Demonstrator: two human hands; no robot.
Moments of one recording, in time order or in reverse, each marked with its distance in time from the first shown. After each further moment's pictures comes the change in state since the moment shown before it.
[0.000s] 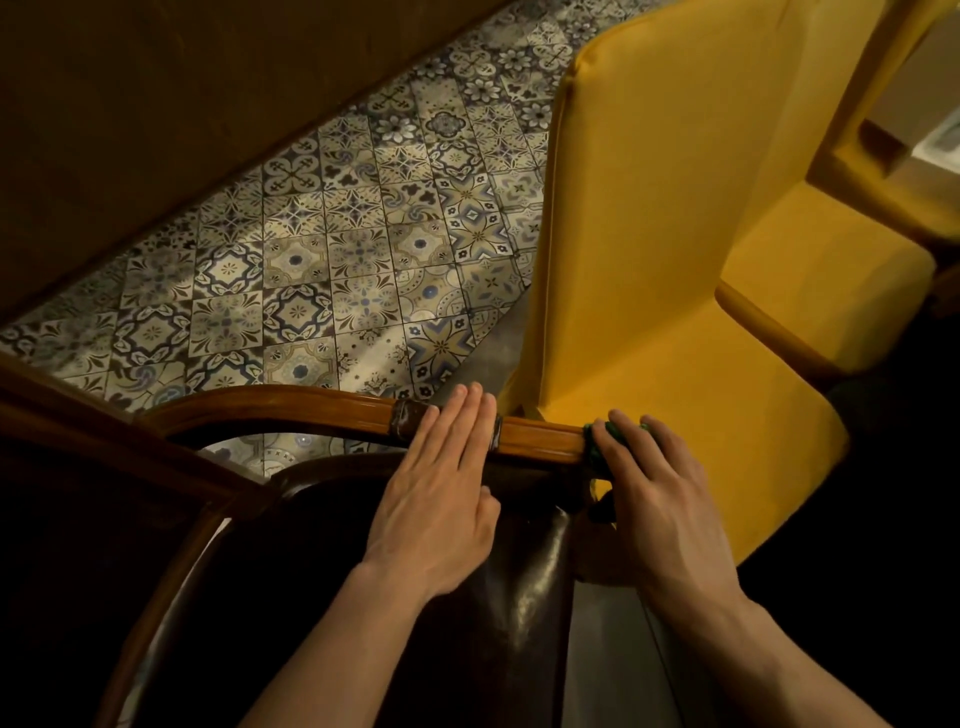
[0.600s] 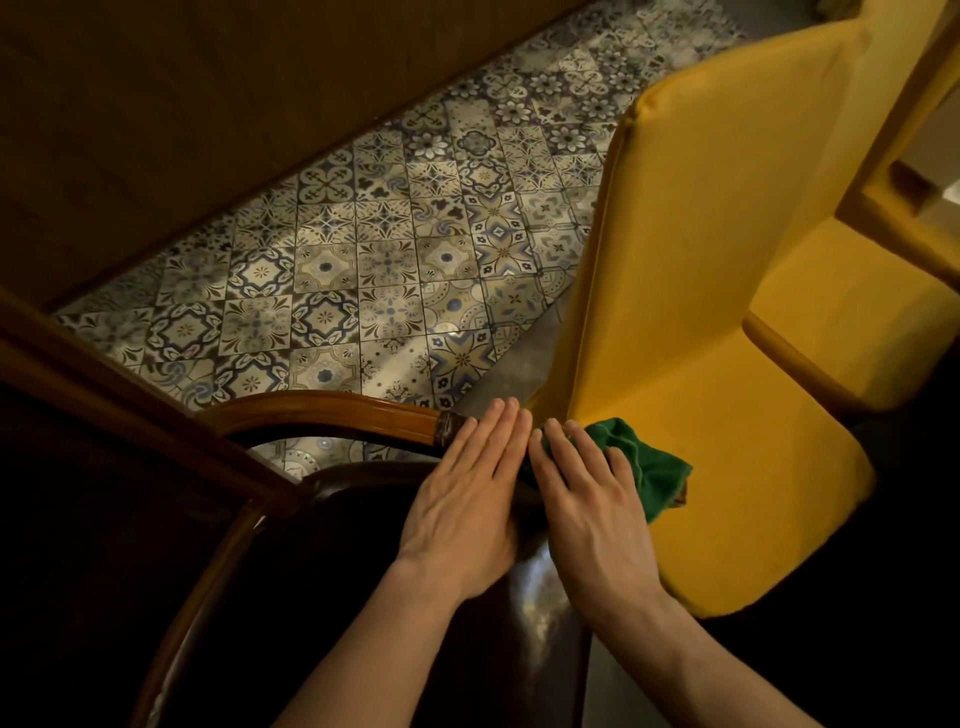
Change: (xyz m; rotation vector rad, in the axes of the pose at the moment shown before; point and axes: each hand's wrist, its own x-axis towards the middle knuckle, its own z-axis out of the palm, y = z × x) left_hand 0.000 -0.007 -0.013 0.047 -0.060 0.012; right_hand 0.022 -0.079 0.011 -0.110 0.072 -0.183
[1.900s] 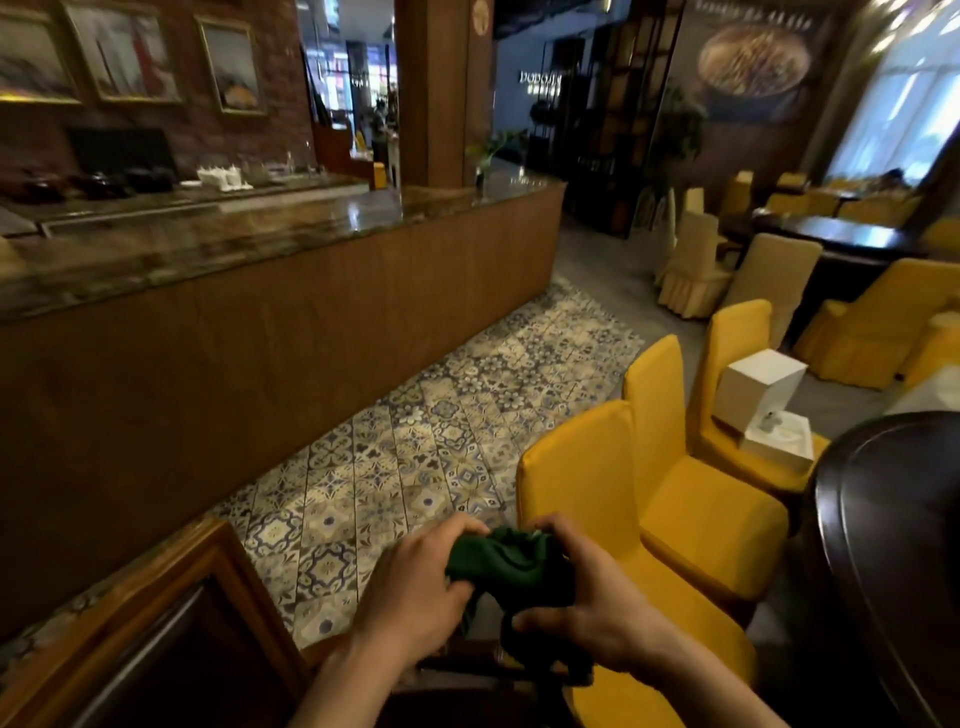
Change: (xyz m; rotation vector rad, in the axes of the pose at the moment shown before) left_hand -0.096 0.059 -0.357 -0.386 0.312 -0.056; right_hand -0.073 -0.021 -0.356 1.082 0.021 0.024
